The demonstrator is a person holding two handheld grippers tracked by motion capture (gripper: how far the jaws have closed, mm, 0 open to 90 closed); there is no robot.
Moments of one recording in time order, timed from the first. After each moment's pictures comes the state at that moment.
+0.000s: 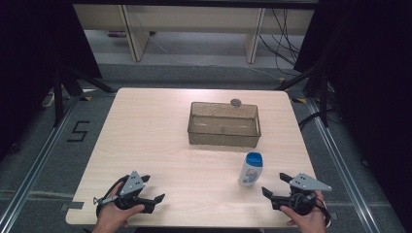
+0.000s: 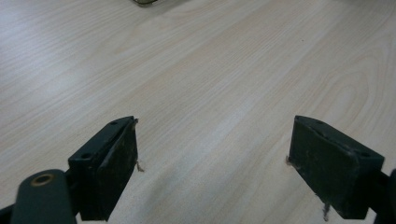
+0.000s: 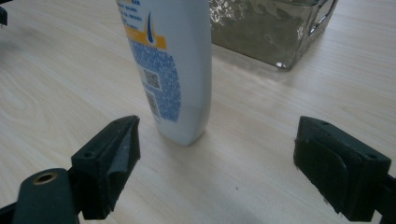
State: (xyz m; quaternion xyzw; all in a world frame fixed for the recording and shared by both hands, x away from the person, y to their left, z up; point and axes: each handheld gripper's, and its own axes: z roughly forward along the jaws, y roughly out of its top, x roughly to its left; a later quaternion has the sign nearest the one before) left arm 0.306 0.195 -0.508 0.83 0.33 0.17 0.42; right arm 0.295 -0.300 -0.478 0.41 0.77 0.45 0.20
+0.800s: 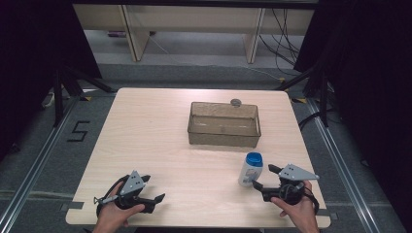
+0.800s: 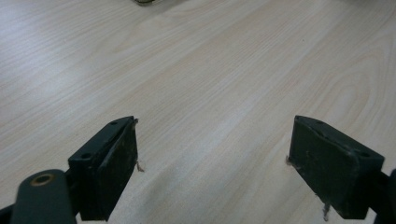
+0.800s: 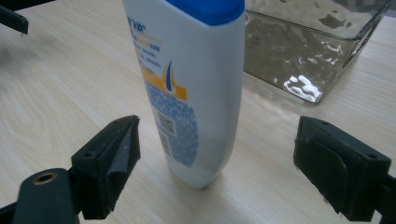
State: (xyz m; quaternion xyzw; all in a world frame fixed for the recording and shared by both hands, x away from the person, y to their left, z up) left arm 0.306 0.193 -0.510 0.82 0.34 0.16 0.43; right arm 0.321 -0.279 -0.476 0.37 0.78 0.47 0.19
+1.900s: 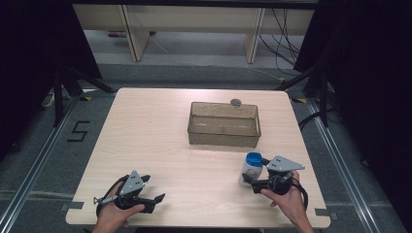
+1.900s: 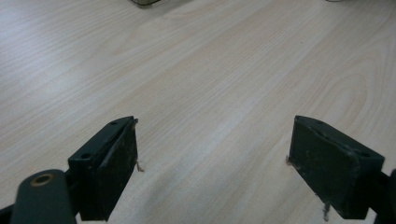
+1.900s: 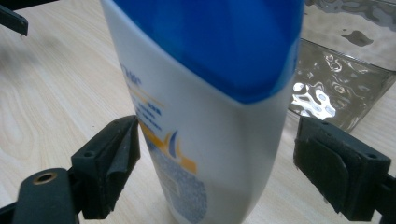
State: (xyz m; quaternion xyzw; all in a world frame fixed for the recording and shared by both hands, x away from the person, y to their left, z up) left arm 0.306 0.194 -0.509 0.82 0.34 0.16 0.44; right arm 0.347 -0.255 -0.477 0.34 0.80 0.47 0.19
